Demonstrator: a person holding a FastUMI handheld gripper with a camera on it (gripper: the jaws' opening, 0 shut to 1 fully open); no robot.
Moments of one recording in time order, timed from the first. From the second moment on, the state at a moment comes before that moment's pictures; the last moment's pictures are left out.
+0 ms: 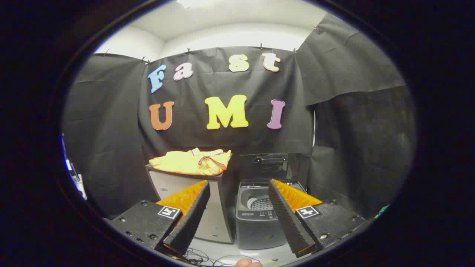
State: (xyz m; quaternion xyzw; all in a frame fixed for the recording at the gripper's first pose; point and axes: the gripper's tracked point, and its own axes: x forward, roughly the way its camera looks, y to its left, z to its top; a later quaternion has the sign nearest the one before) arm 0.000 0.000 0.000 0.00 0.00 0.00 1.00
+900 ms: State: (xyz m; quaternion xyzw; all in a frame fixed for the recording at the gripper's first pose) arm 0.004 0.010 0.029 -0.02 -0.02 0.02 1.00
